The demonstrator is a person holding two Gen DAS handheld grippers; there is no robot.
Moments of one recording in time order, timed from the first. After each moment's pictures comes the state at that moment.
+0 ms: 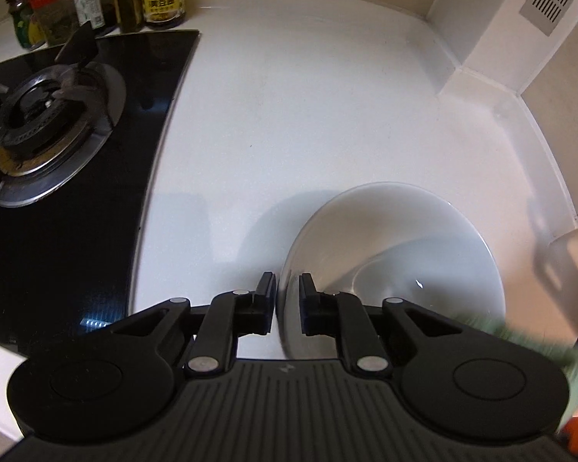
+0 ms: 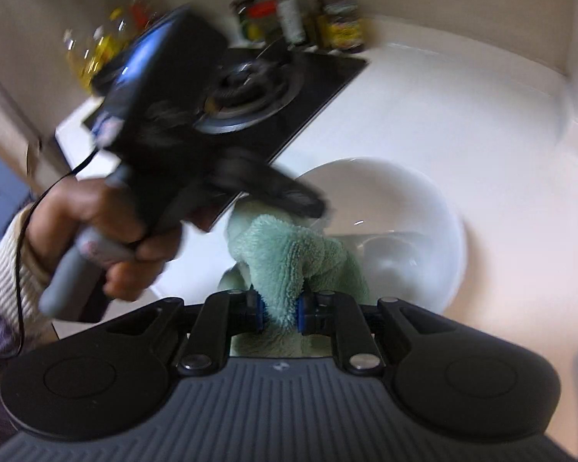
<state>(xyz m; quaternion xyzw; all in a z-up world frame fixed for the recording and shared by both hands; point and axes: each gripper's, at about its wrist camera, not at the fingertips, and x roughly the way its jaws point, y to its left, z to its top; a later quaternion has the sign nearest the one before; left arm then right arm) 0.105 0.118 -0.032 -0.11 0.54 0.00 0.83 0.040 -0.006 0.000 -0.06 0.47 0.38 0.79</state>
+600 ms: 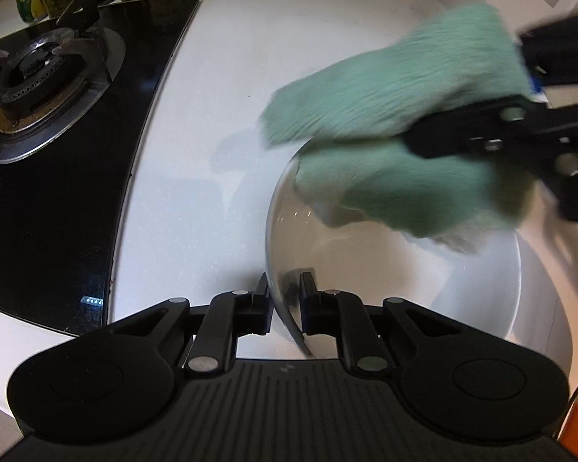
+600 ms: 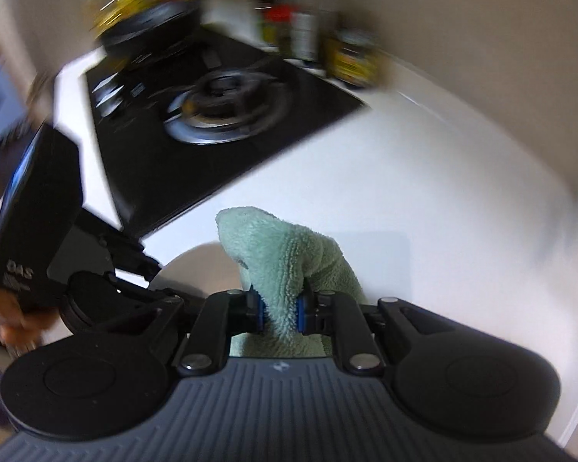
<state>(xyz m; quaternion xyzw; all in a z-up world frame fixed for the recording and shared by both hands) 0.094 0.105 -0.054 -0.09 0.56 0.00 0.82 0.131 0.049 0.007 -0.29 0.40 0.48 0.73</state>
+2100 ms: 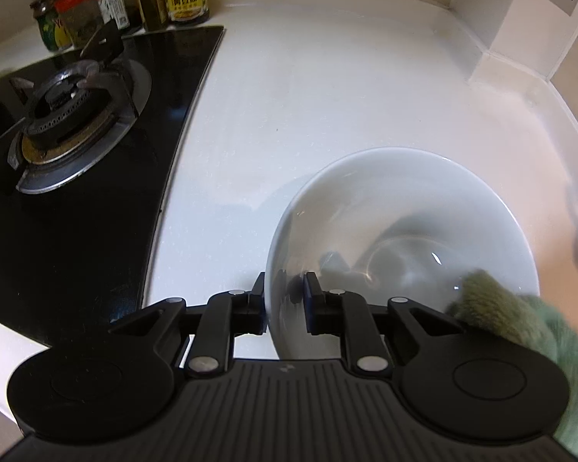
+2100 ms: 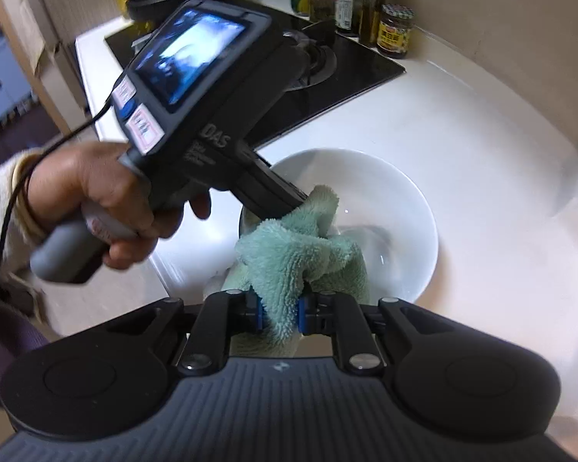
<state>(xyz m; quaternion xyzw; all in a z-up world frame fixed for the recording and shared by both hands) 0.099 0.106 -0.045 -0.06 0.54 0.05 0.84 0.031 0.013 0.006 -0.21 0.46 0.42 0.75</state>
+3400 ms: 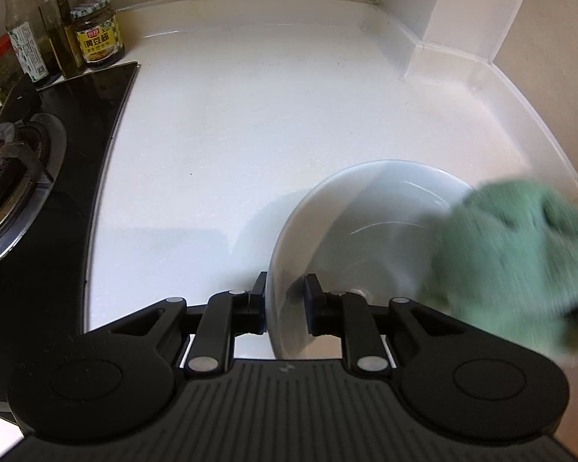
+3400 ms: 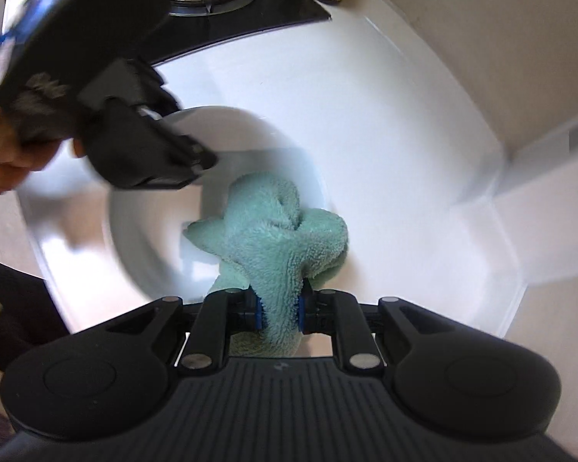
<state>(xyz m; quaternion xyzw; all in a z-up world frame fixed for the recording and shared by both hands) 0.140 0.067 -0.054 -0.03 0.51 -0.05 0.86 0.067 -0.011 0.007 -0.37 0.48 0.31 0.73</state>
